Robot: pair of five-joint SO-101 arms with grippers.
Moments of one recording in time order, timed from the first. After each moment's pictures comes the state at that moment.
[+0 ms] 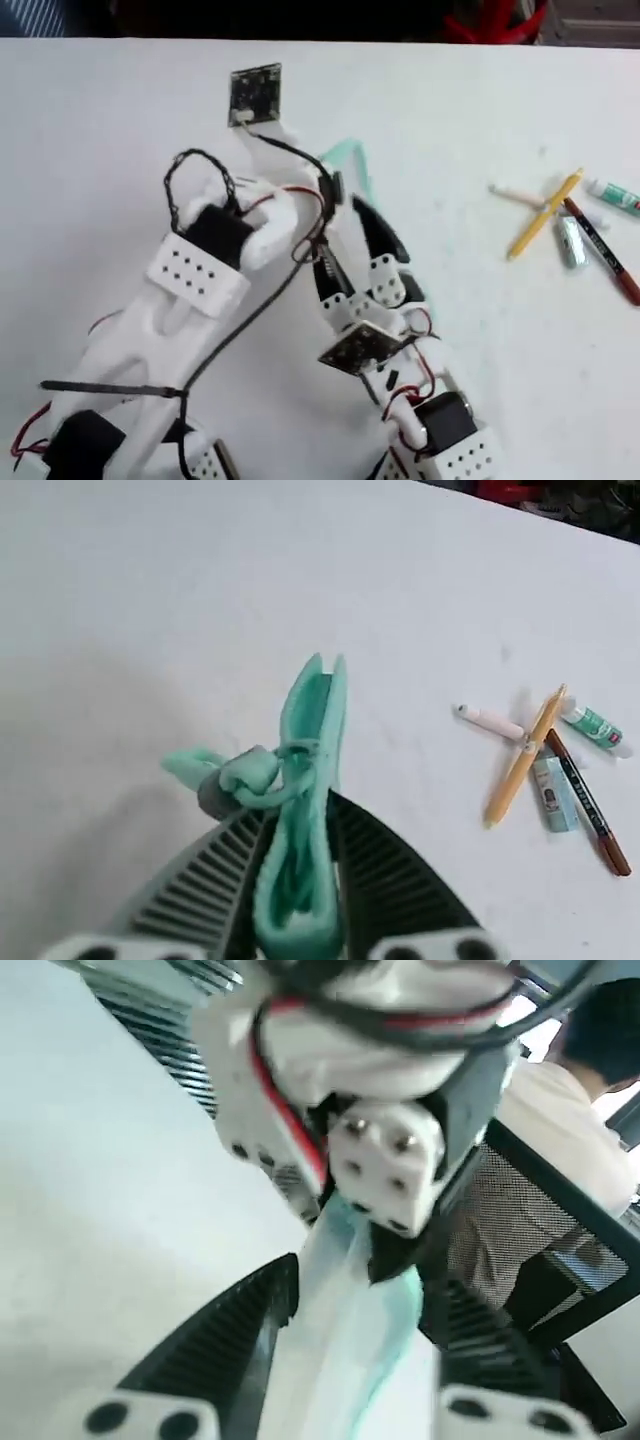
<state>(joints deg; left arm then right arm) 25.4 -22.5 20.5 53.1 33.5 -29.7 -102.4 91.0 18.6 36.2</state>
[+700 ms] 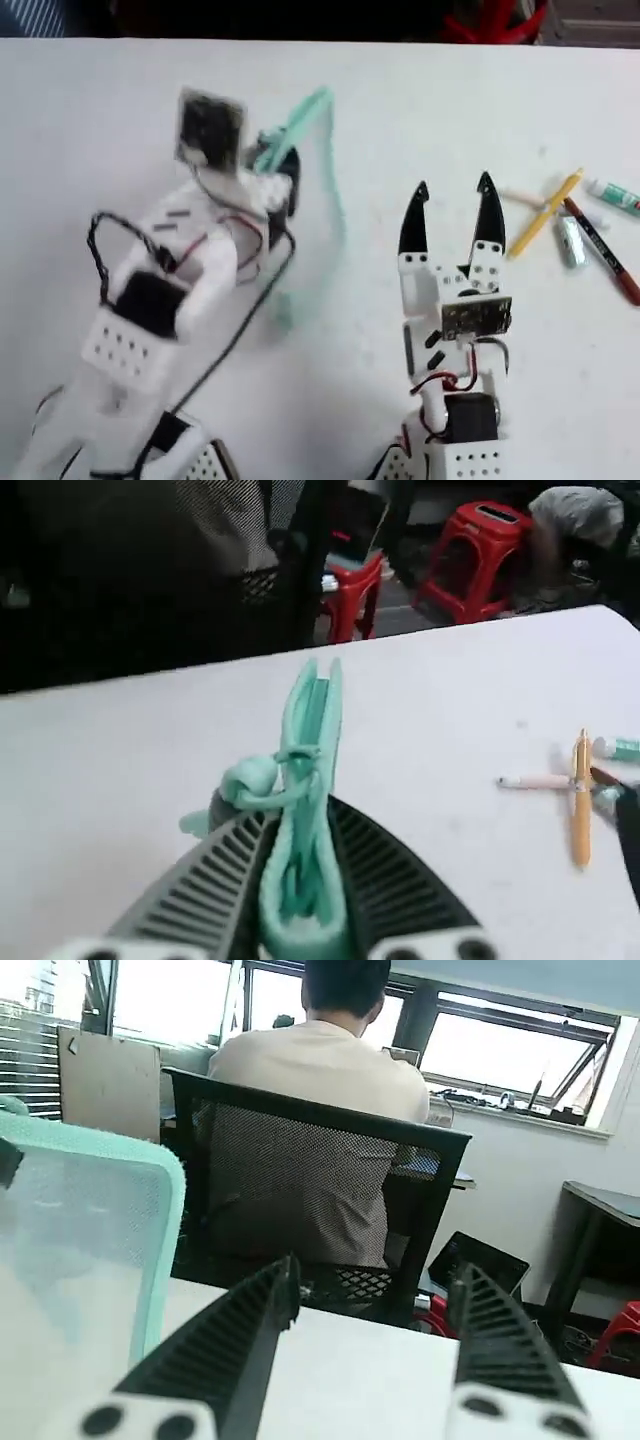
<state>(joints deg) 21.1 -47.1 36.9 41.2 5.9 -7.5 -102.6 89.2 11.3 11.4</state>
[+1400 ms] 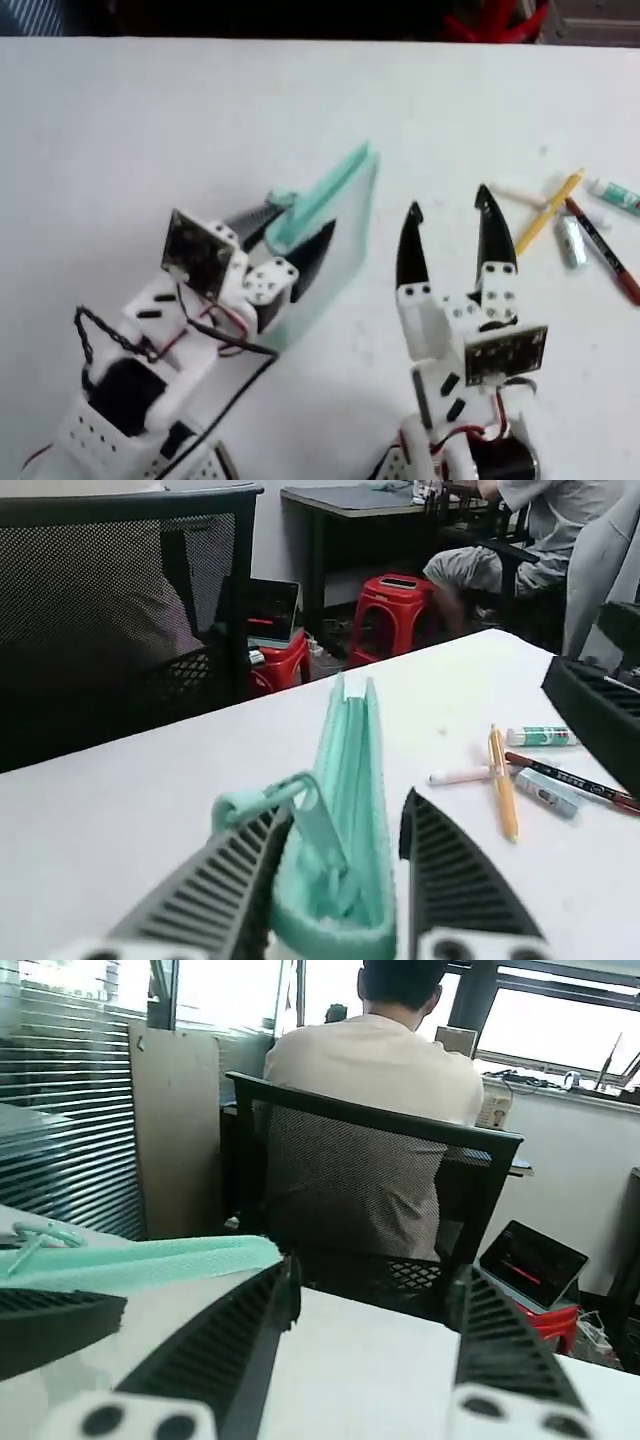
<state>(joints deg) 29.4 -75.3 58.6 38.9 2.2 -14.2 -103.4 63.3 43.2 10.6</state>
